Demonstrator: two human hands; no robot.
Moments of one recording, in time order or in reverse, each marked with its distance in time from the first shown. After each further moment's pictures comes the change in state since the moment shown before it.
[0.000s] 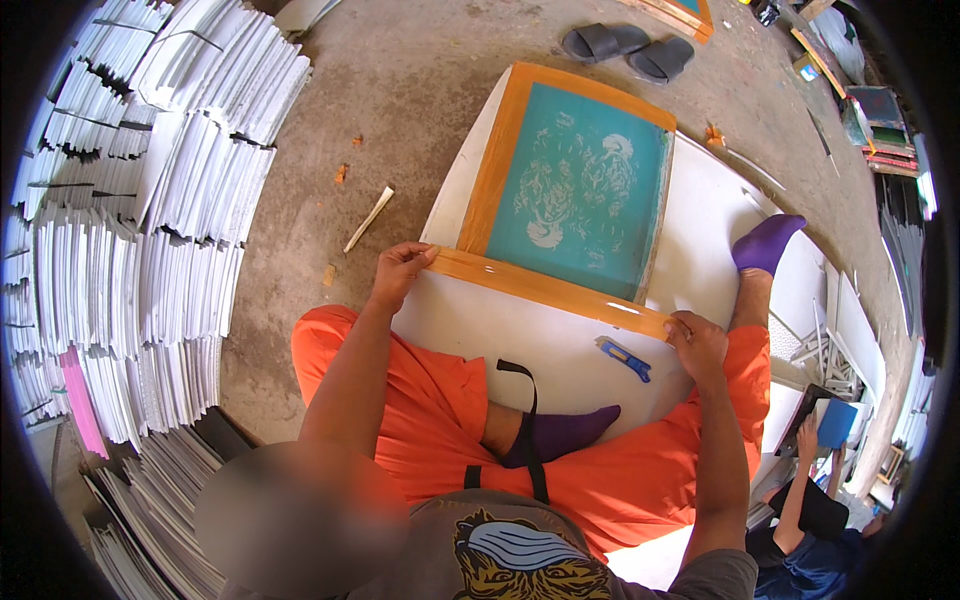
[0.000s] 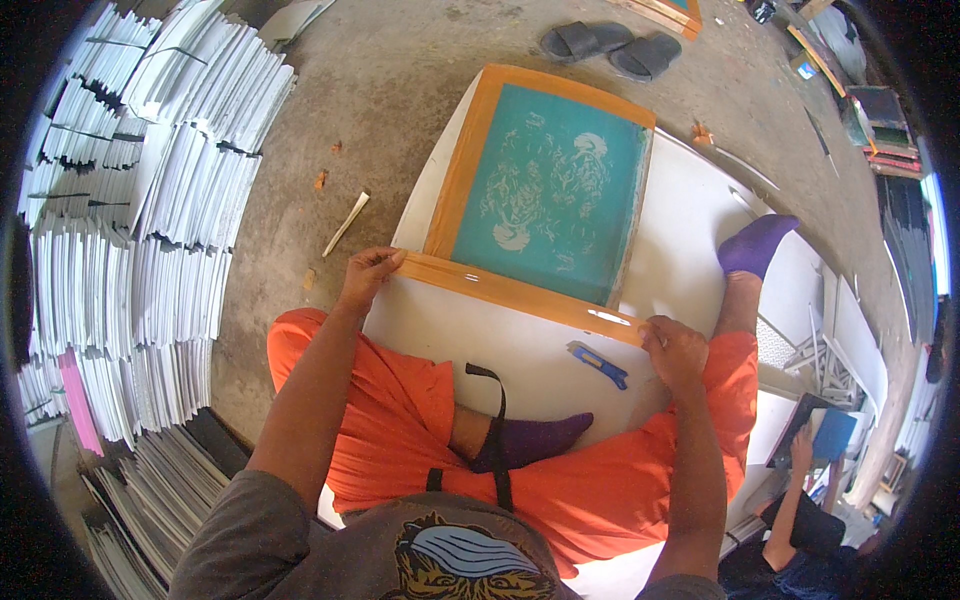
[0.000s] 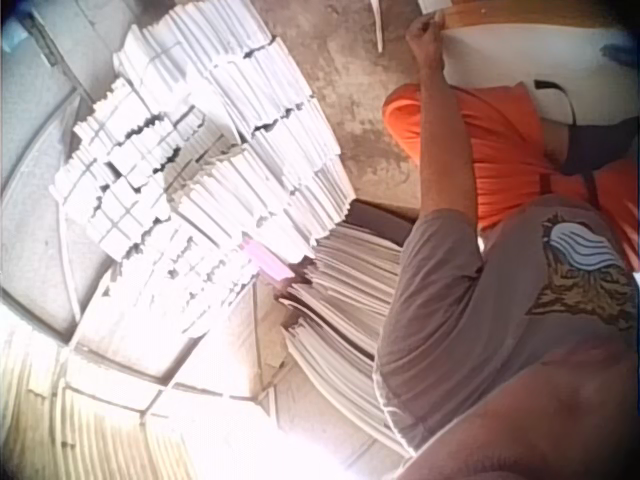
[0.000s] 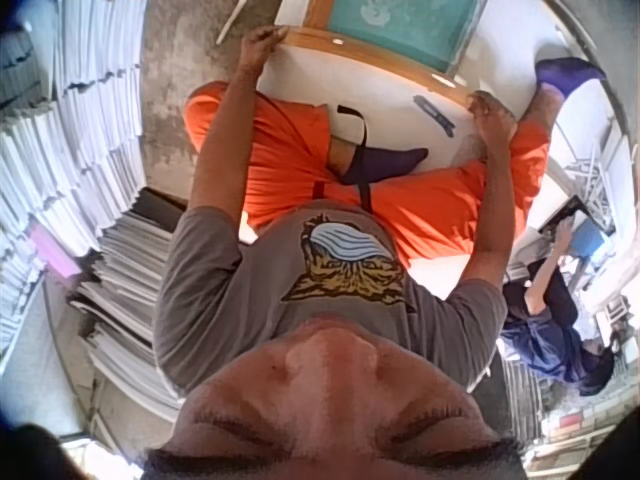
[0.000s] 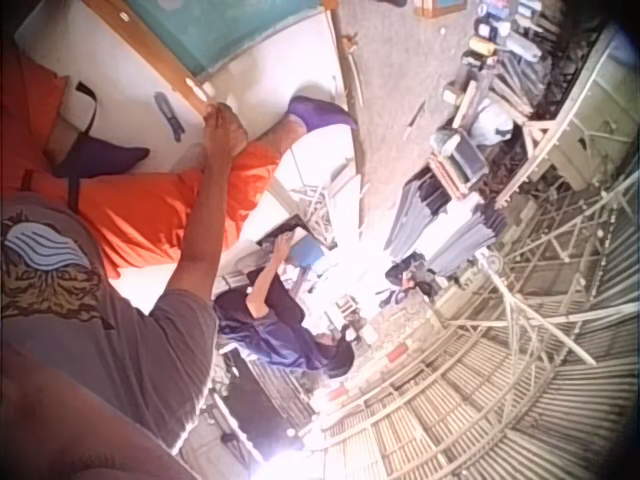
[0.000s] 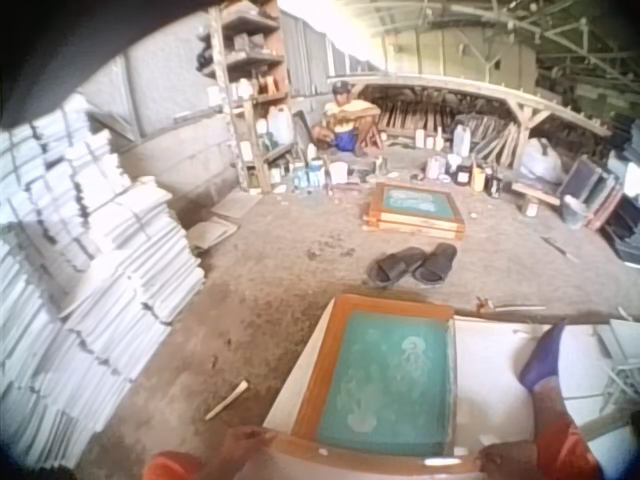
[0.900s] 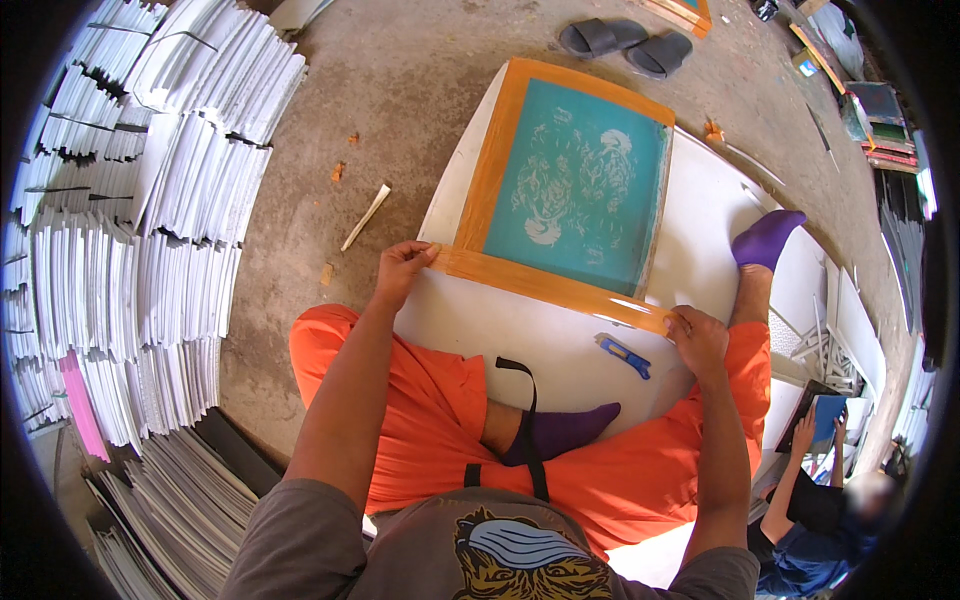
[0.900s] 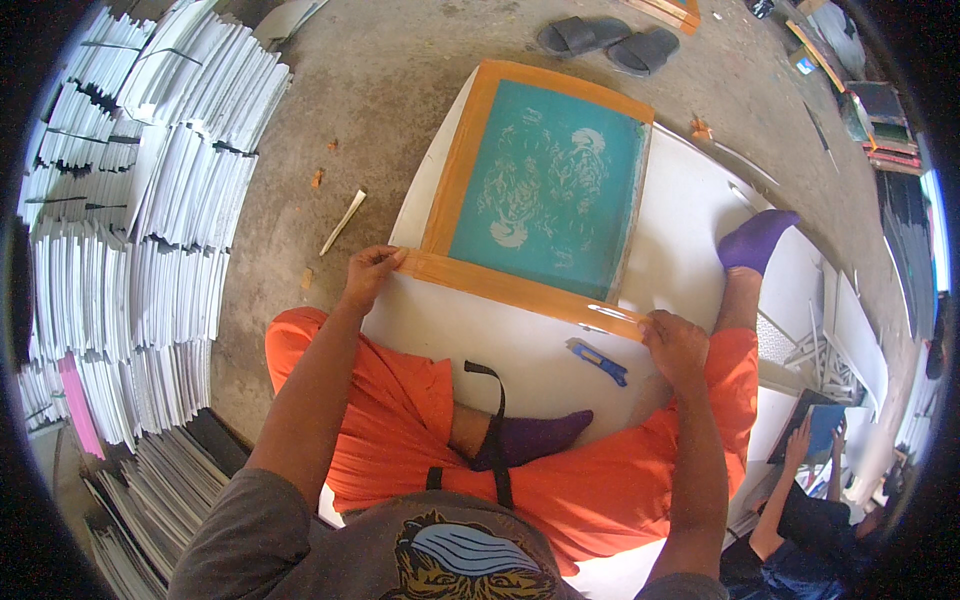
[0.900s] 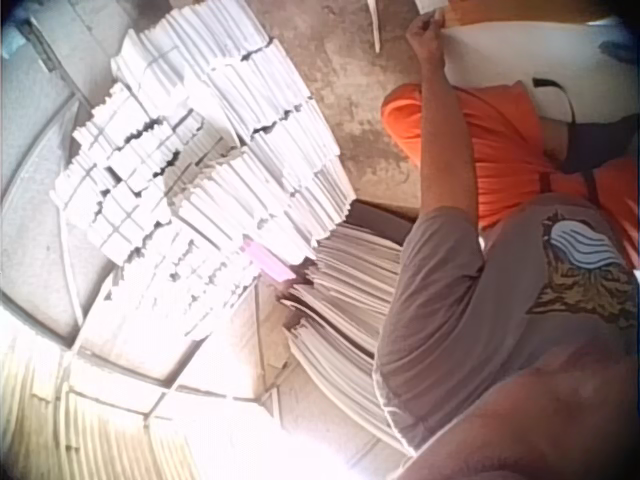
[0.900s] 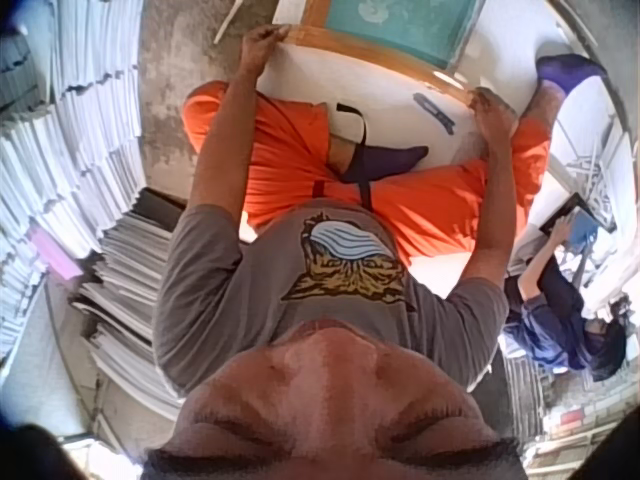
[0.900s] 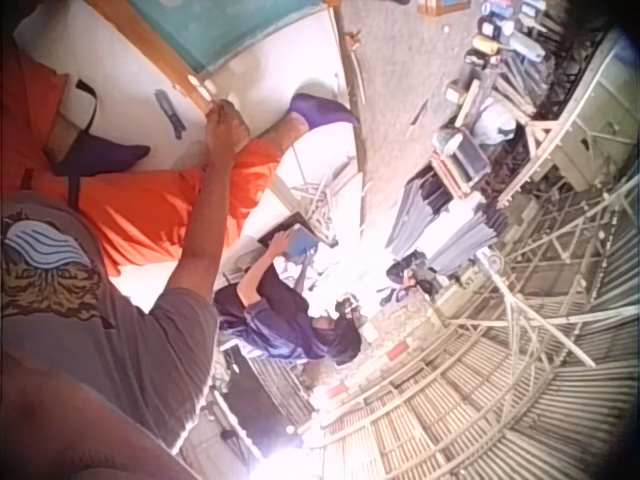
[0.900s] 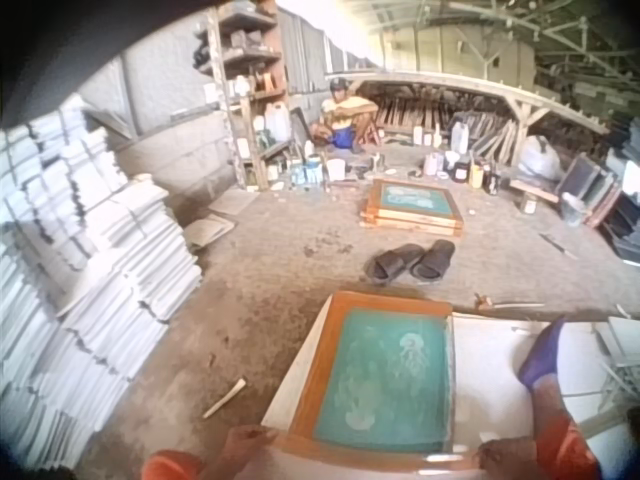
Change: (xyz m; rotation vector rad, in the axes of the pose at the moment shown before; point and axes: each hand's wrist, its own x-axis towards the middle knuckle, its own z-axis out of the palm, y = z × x) left_hand 0.013 -0.024 -0.003 0.017 -0.001 0.063; right_hand 0.005 0.001 0.001 -0.091 -0.009 -0.074
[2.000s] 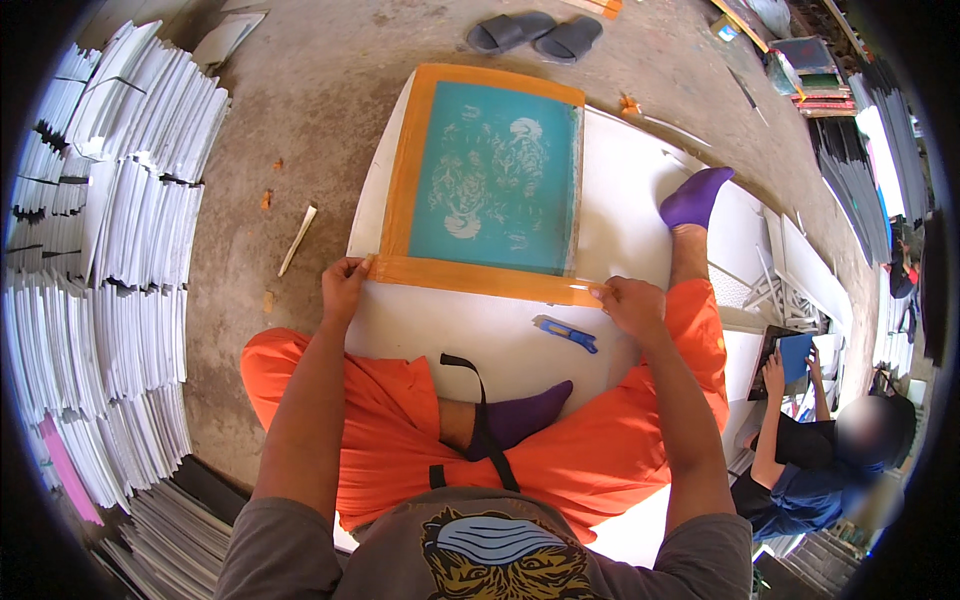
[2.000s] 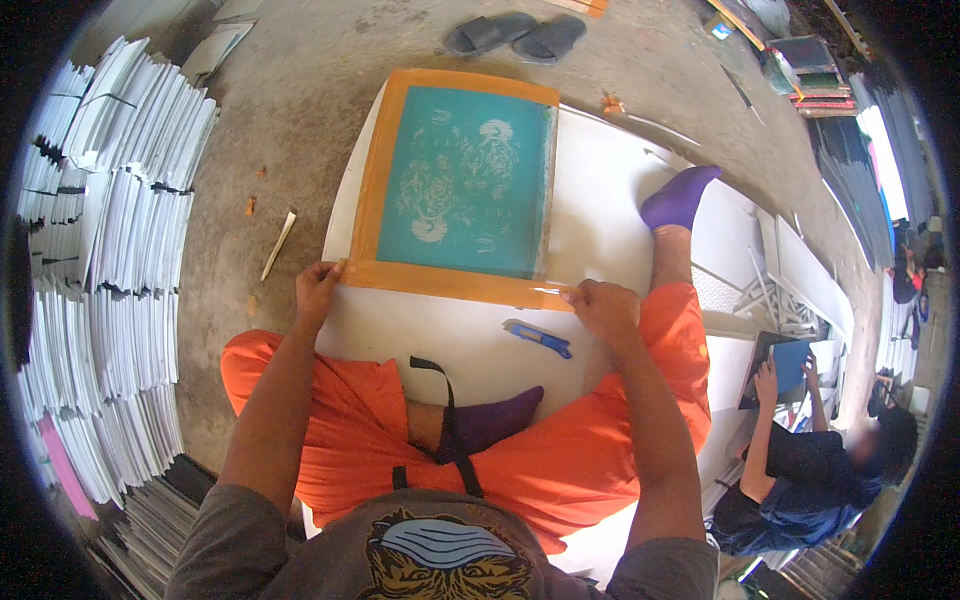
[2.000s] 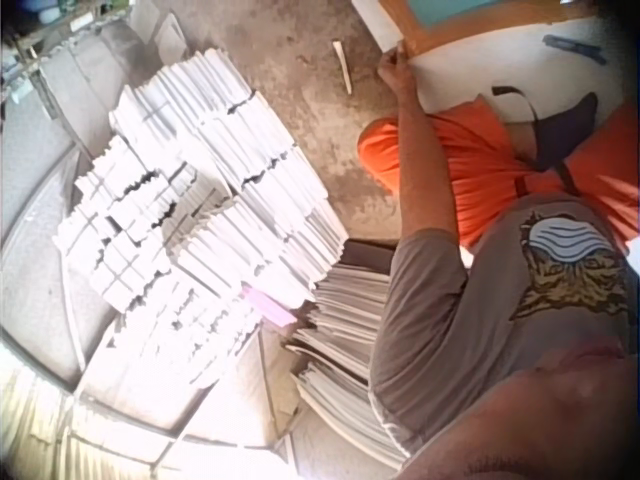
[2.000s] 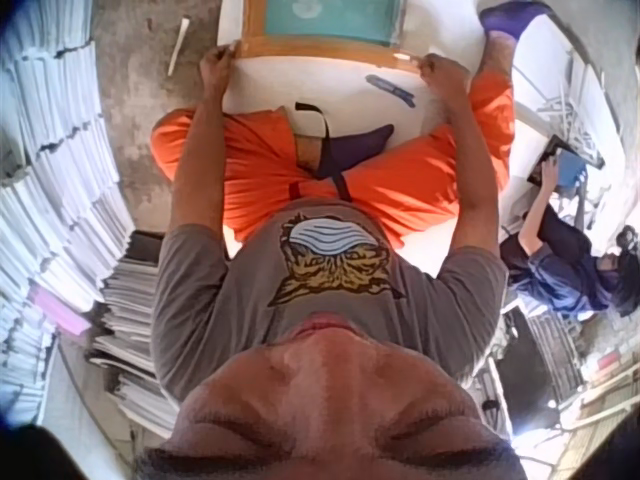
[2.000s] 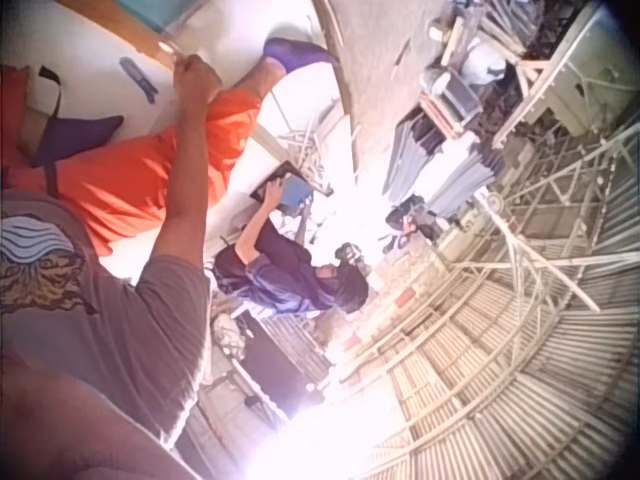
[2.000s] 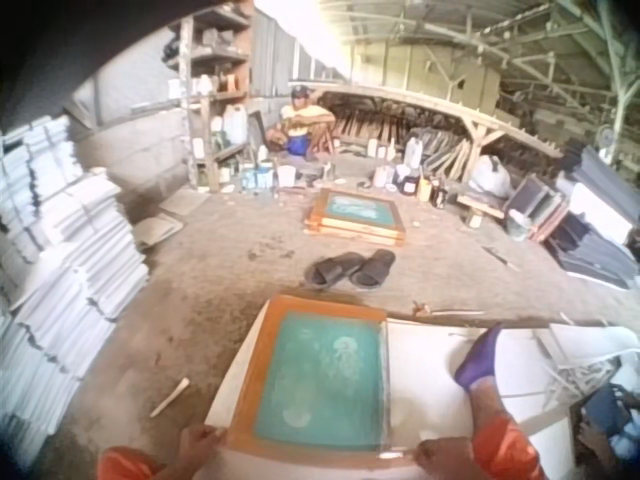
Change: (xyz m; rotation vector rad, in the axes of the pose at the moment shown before) left_hand -0.007 0.001 0.021 0.268 0.068 0.129; right_hand 0.004 0.014 0.023 -0.196 -0.110 0.103
